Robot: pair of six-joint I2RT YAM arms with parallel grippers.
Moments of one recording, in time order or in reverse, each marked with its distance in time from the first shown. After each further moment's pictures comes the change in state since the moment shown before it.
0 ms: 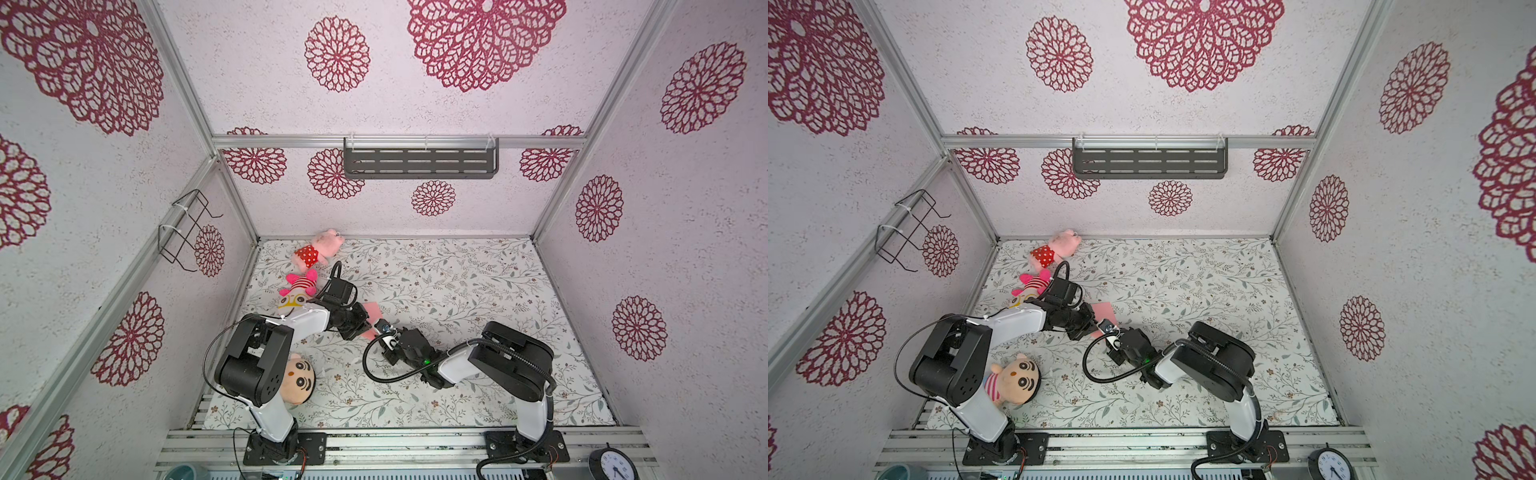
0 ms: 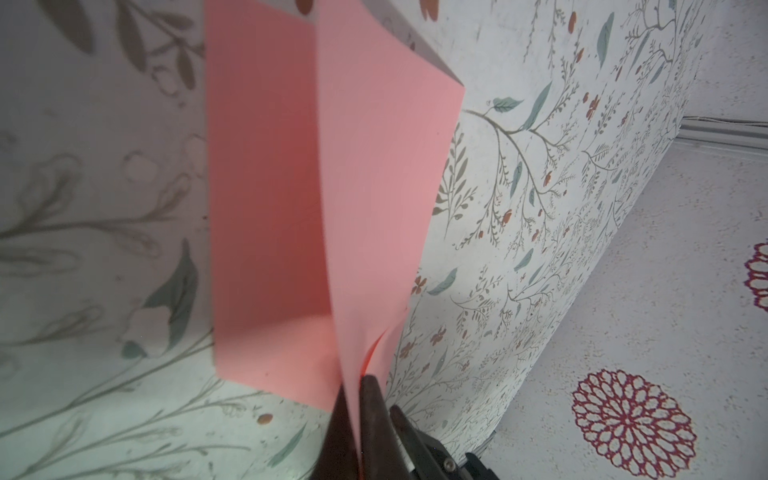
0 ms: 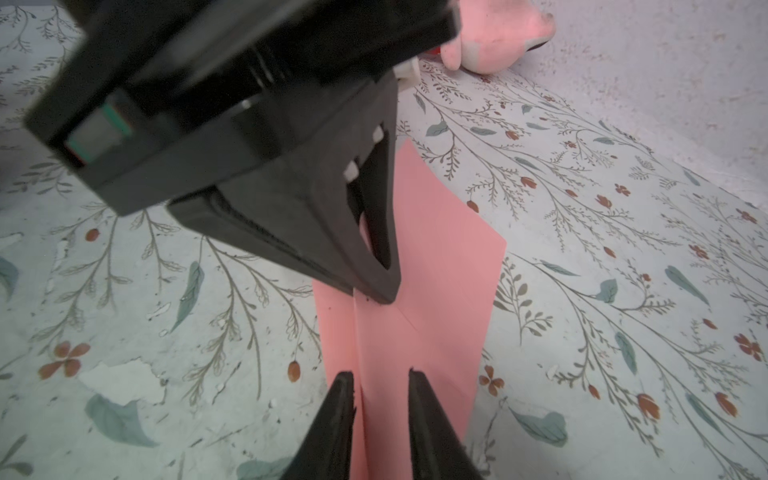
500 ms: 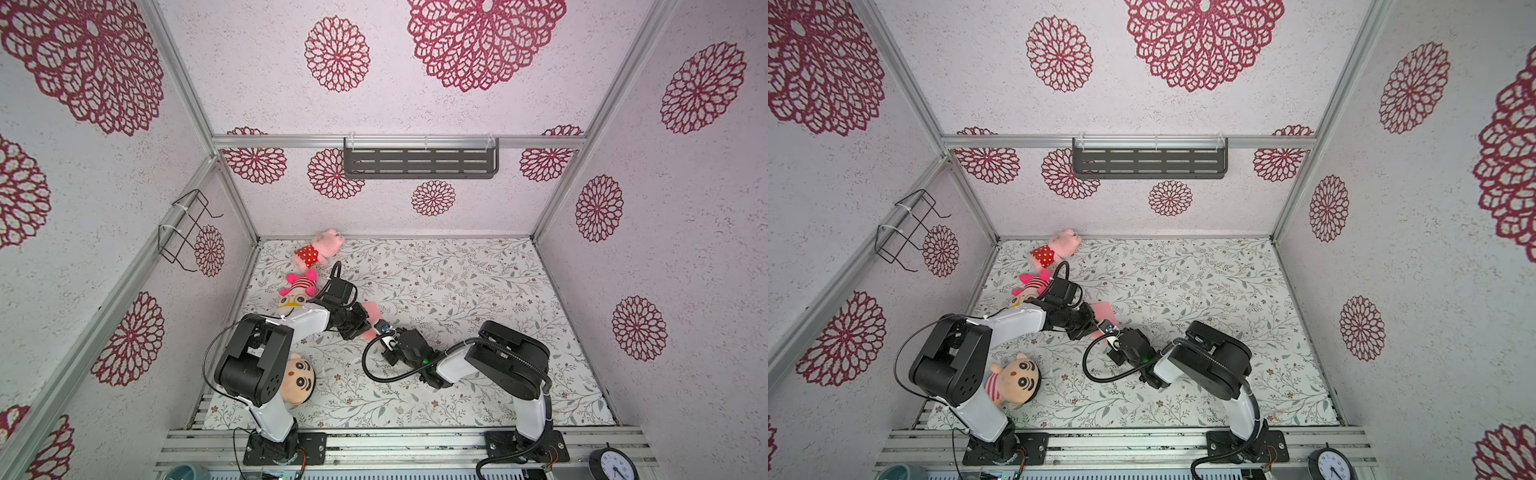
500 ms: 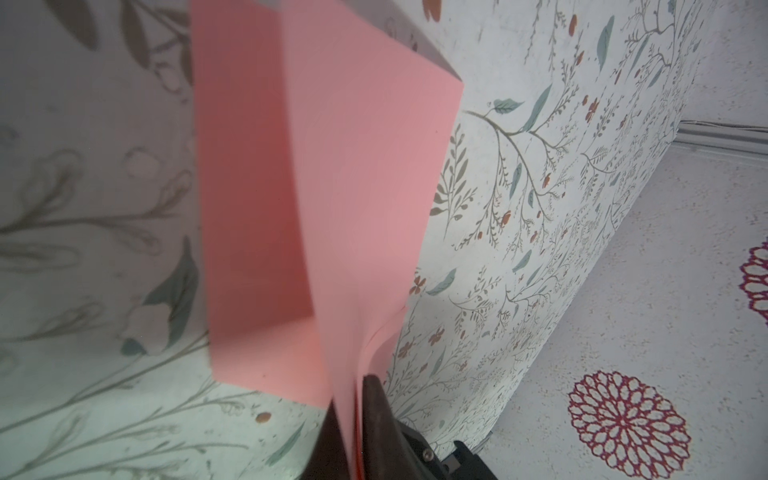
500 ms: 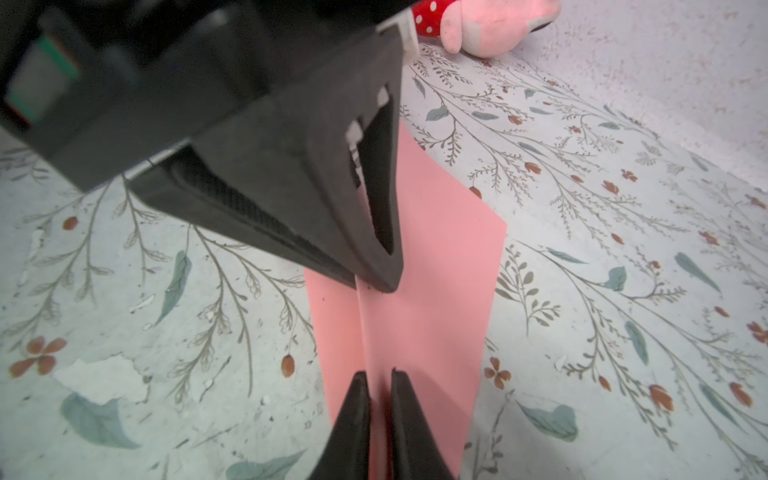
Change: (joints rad) left arm 0.005 -0.003 0.000 0.000 0.001 -0.004; right arm -0.001 0.019 0.007 -0.008 0.007 0.010
